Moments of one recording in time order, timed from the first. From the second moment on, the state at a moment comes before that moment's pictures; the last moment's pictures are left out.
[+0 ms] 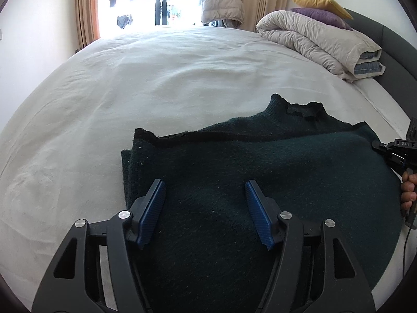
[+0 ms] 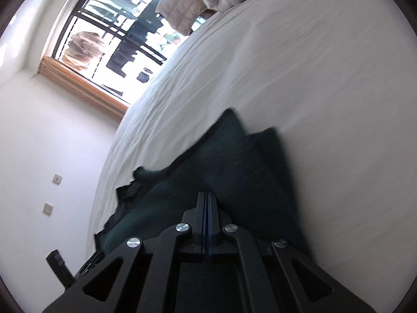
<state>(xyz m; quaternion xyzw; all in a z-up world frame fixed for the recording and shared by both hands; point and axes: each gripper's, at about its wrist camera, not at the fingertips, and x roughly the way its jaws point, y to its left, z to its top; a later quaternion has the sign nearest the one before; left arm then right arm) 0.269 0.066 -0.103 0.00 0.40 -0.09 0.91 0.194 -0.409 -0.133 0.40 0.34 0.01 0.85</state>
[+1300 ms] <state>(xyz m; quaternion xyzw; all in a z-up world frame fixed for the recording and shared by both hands) 0.119 0.067 -0.105 -0.09 0.39 -0.08 0.91 0.082 -0.267 -0.128 0.33 0.38 0.14 0.85</state>
